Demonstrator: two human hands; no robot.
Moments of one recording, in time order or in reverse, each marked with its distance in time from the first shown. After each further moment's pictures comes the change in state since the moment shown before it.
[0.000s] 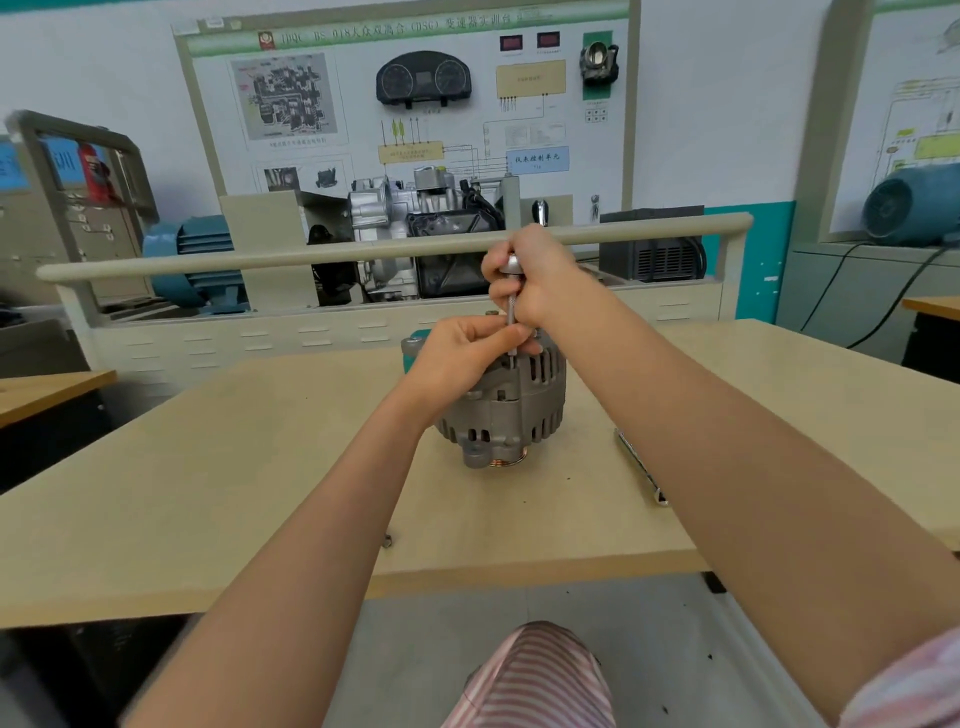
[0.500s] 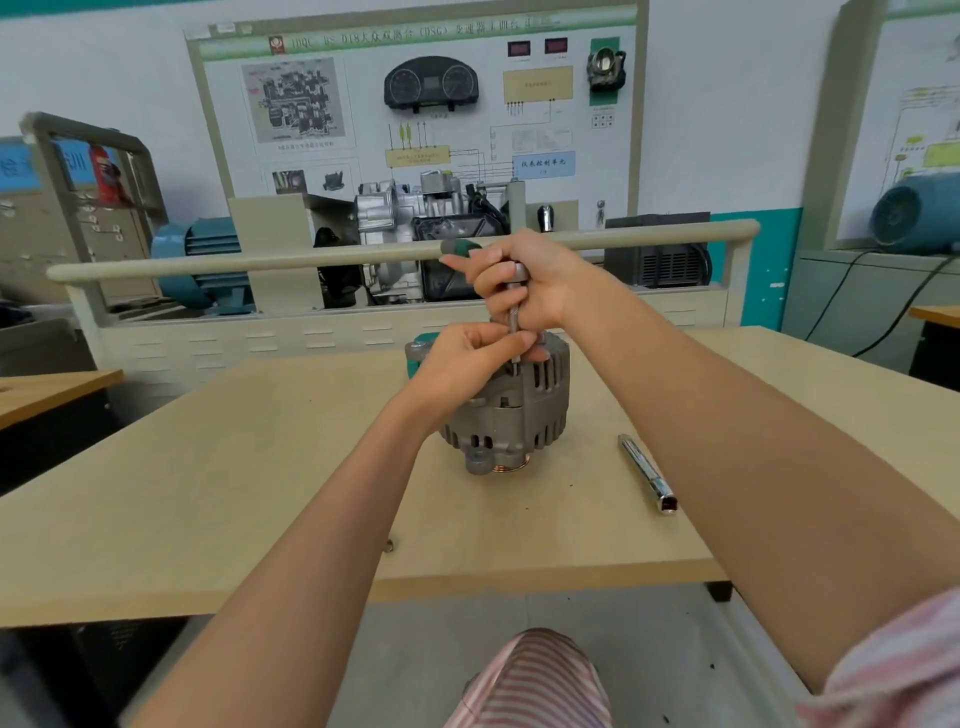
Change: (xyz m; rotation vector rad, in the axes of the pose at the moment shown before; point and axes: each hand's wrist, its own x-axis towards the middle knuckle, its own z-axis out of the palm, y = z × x) left_hand -0.001 0.004 0.000 0.011 -0.010 -0.056; right_hand 0.001 -0.010 -0.005 -0.179 -0.375 0.279
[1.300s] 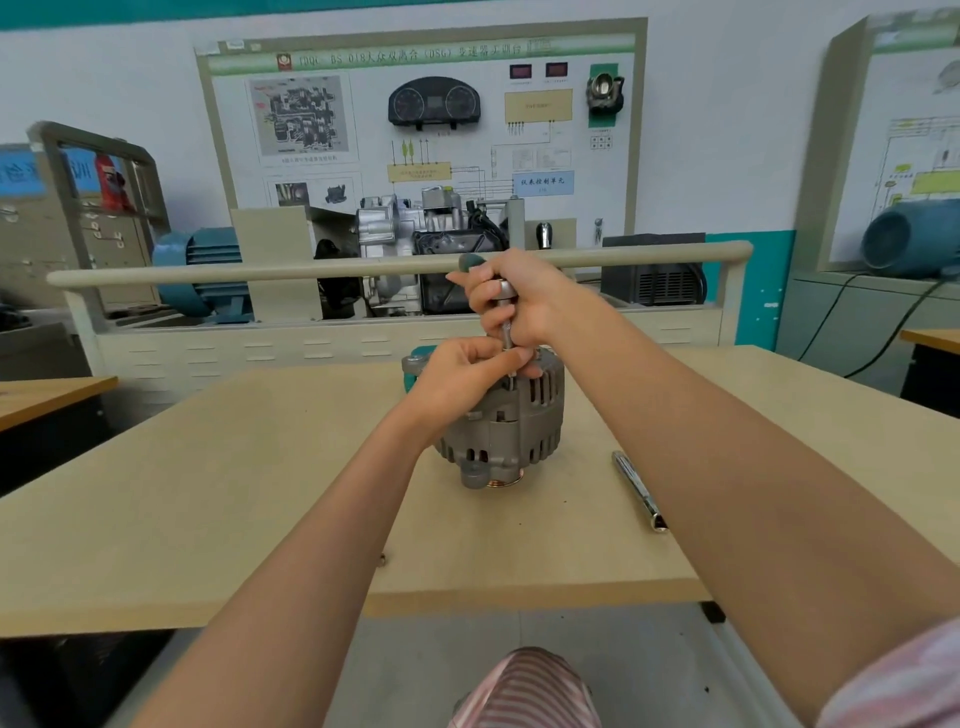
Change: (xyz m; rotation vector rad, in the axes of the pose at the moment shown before) left_hand 0.001 -0.002 0.000 -0.003 0.017 0.014; right_hand 0.004 0.002 0.008 -0.068 0.184 -0.083
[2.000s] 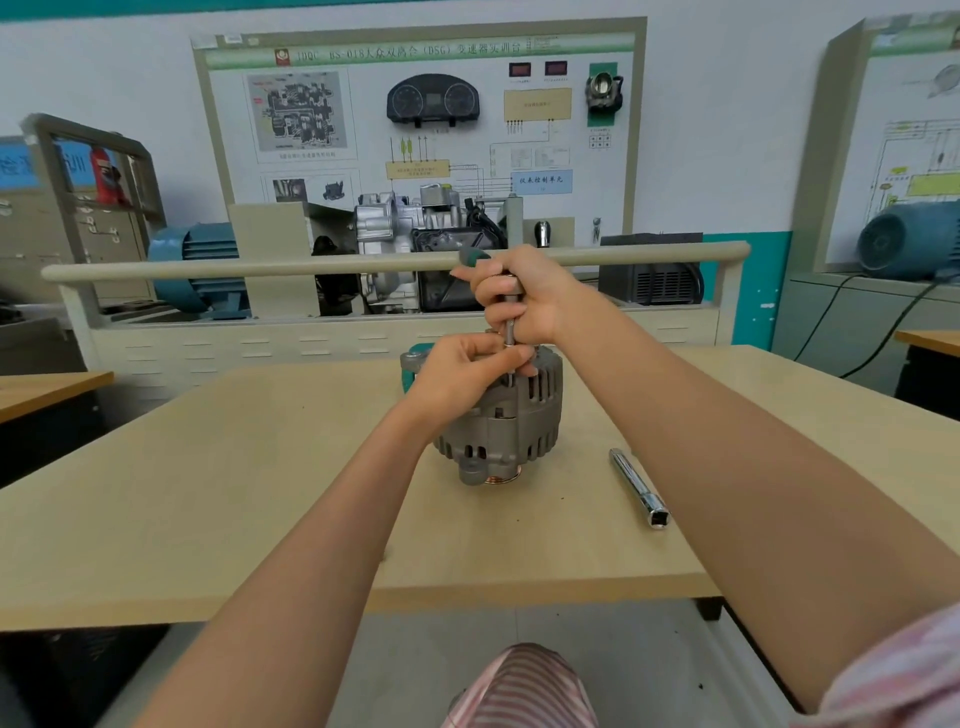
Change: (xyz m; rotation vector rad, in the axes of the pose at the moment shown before) left_hand 0.001 -0.003 0.002 -0.001 0.033 0.018; right_hand 0.001 0.000 -0.007 0.114 -0.066 -0.008
